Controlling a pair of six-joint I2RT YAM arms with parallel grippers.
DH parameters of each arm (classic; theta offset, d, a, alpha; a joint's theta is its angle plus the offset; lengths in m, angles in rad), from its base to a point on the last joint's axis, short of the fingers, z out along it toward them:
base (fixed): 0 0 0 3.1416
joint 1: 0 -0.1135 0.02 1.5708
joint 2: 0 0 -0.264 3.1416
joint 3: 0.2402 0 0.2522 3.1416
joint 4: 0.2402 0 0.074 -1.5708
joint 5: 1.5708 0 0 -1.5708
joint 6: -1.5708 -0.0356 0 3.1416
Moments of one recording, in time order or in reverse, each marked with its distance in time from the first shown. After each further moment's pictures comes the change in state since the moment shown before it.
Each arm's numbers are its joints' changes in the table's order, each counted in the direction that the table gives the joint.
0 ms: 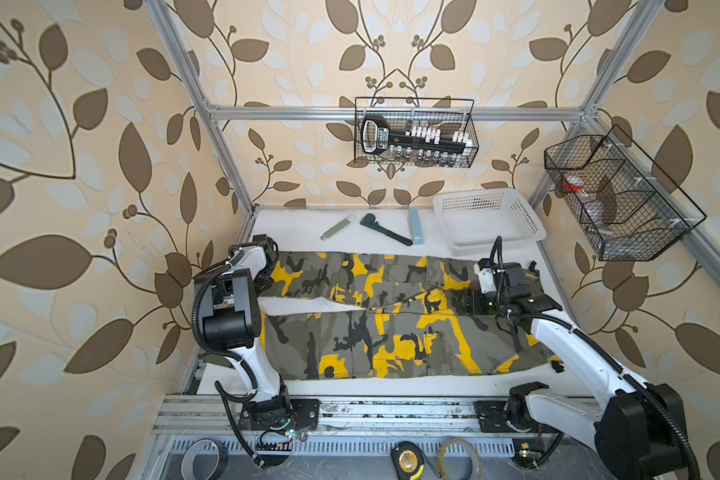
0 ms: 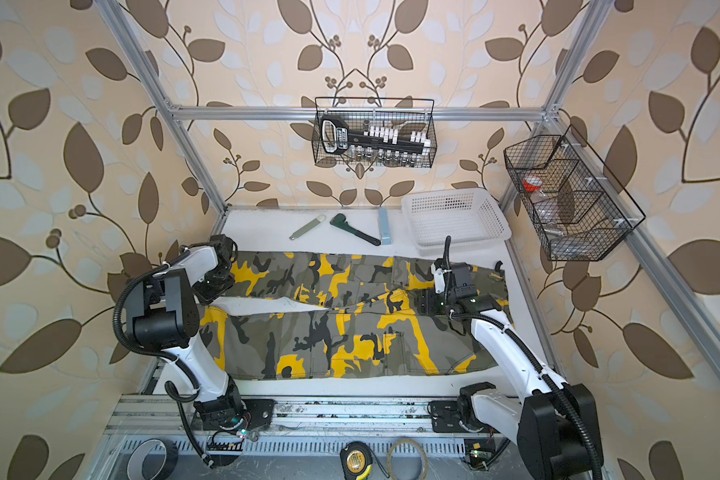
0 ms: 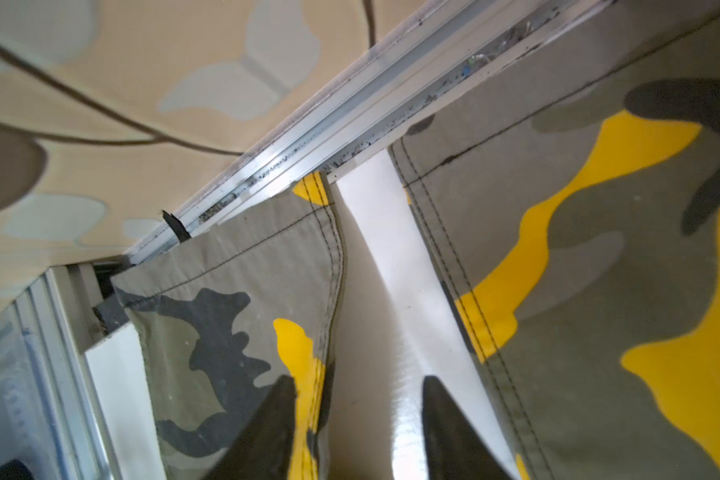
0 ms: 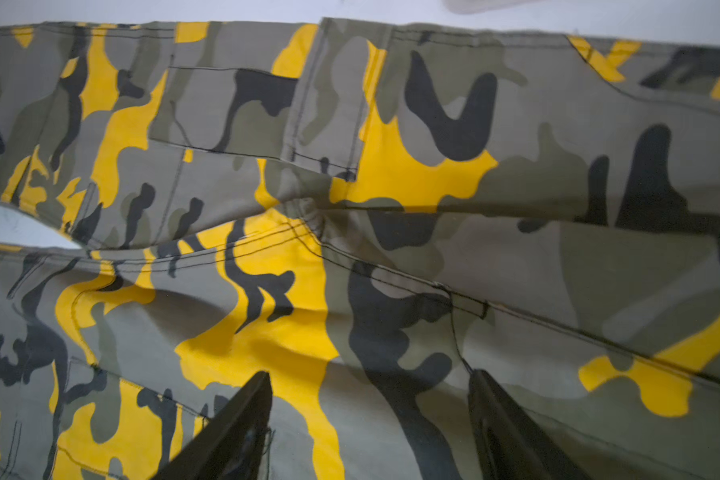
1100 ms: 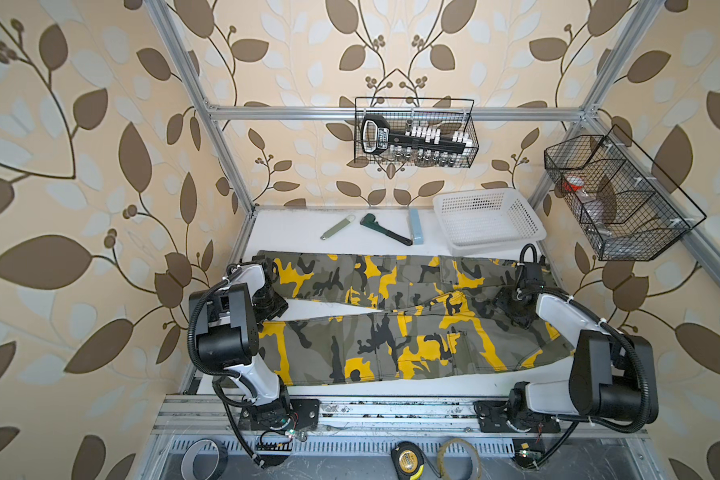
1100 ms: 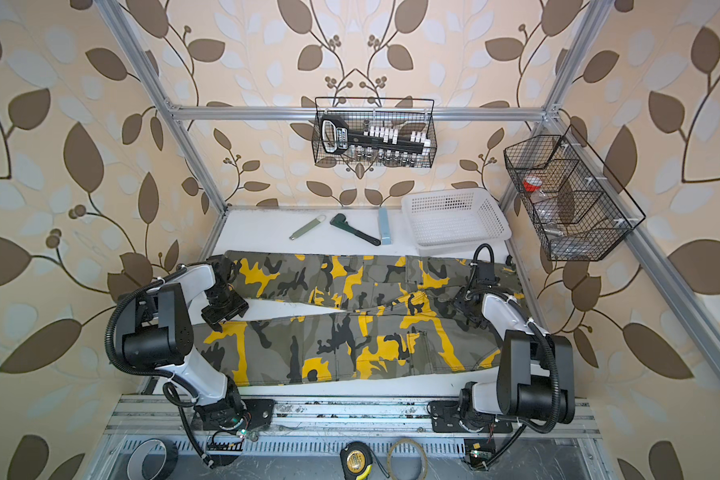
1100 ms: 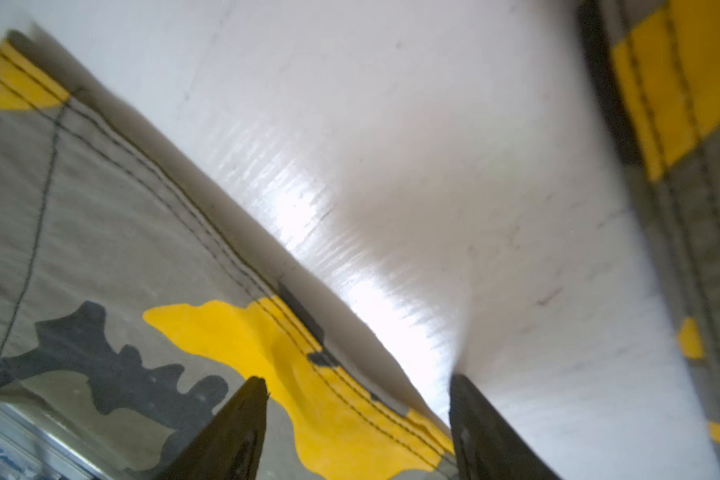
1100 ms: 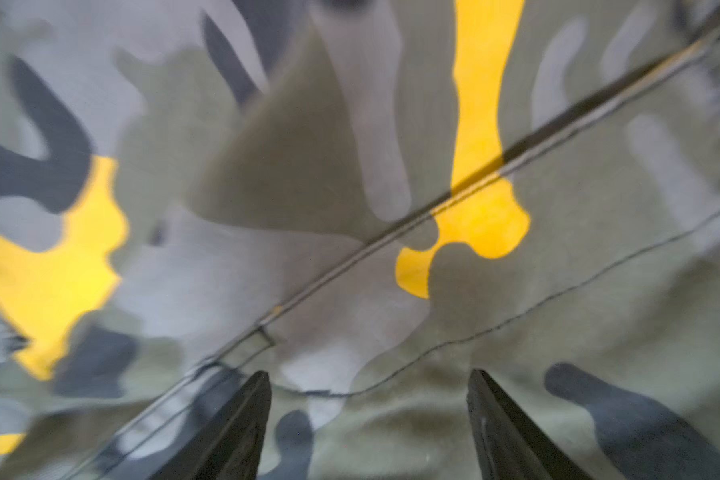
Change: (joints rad) left arm -0.016 -0.121 -0.247 -0.005 0.366 -0.121; right arm 0.345 0.224 0.056 0.018 0.195 -0.344
